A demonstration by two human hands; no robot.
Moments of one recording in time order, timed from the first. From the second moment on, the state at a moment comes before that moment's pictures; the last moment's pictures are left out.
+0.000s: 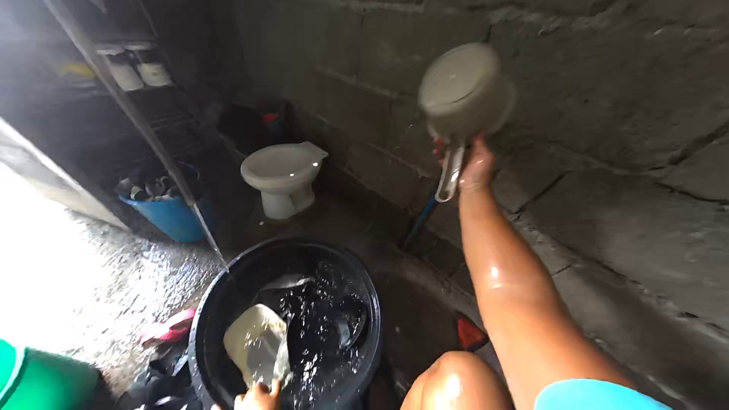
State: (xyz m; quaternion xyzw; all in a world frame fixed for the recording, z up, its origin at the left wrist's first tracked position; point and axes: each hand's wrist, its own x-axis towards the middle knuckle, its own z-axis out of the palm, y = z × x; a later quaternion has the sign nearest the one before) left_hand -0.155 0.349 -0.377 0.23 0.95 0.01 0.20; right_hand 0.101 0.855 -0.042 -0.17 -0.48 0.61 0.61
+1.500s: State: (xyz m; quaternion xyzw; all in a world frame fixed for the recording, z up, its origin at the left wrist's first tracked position) left_hand -0.165 0.350 -0.369 0.18 0.95 0.04 0.24; right_hand -0.162 0.568 -0.316 -0.19 -0.91 0.17 -0.34
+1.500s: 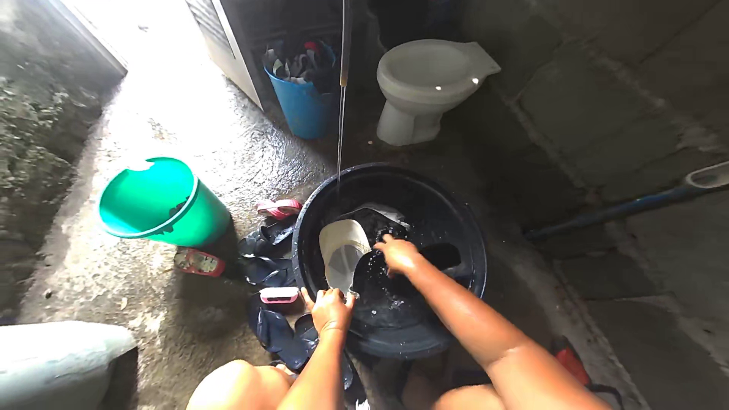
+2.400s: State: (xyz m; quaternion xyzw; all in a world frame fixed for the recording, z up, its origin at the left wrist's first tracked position) left_hand -0.164 0.347 -0.379 0.19 0.96 0.11 0.16; right_hand -0.166 0.588 -0.346 -0.11 -0.88 0.34 -0.32
